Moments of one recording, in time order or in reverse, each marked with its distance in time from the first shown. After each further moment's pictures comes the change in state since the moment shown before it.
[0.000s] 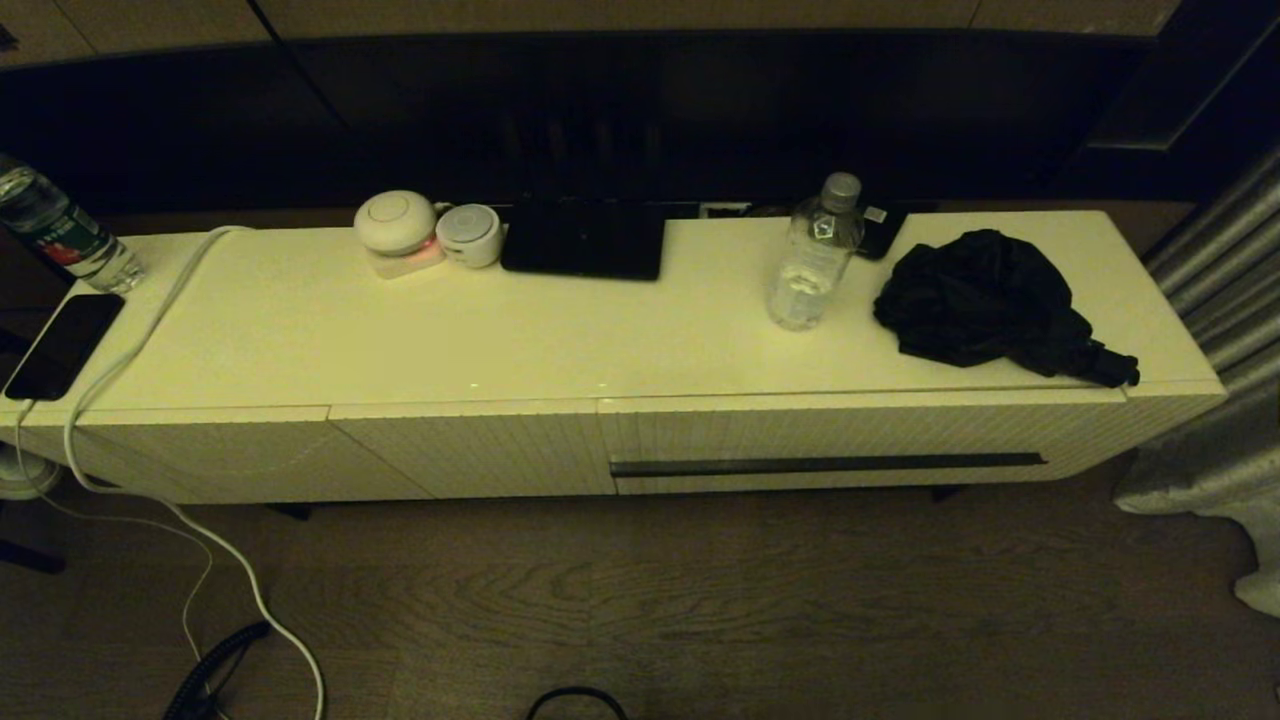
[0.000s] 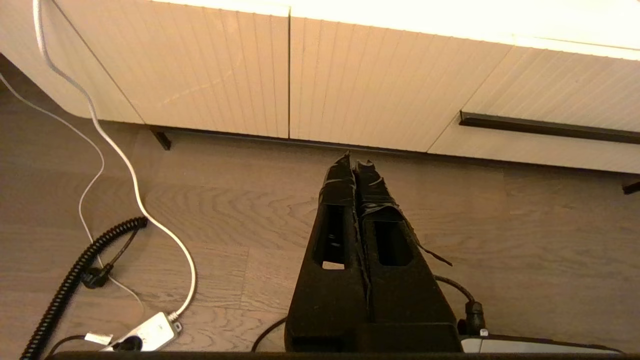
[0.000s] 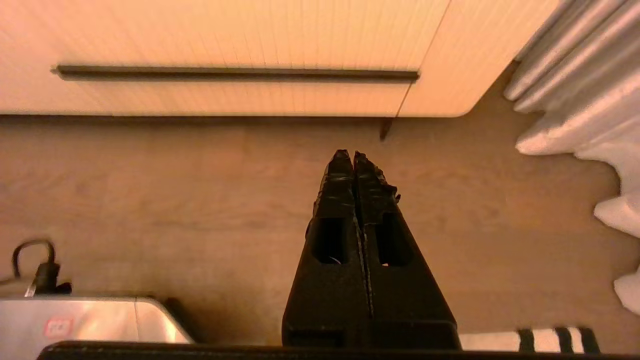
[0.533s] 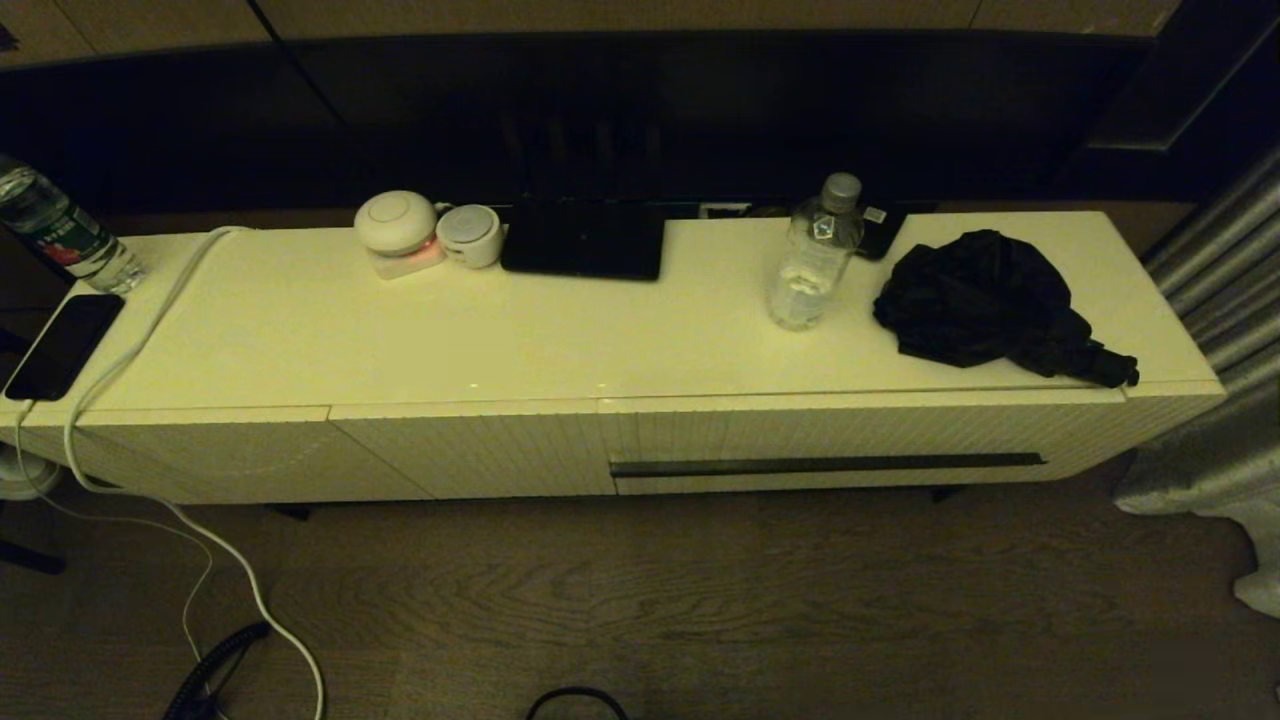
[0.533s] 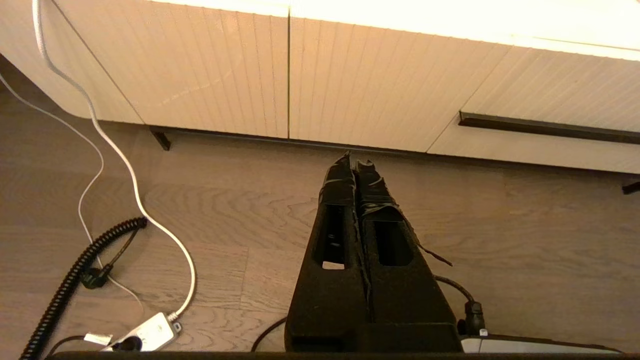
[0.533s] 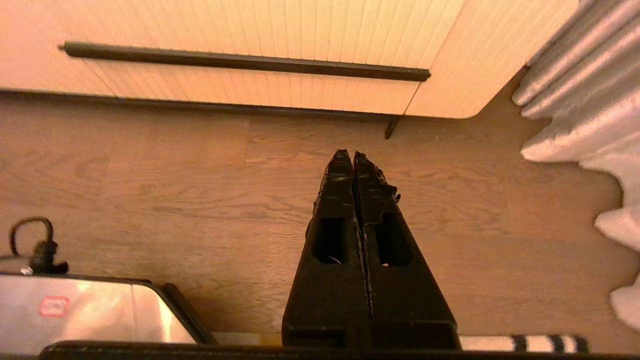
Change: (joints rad) left arm 0.000 0.000 0.000 0.000 0.000 0.000; right arm 0.000 -0.007 0.020 0.016 0.032 -0.045
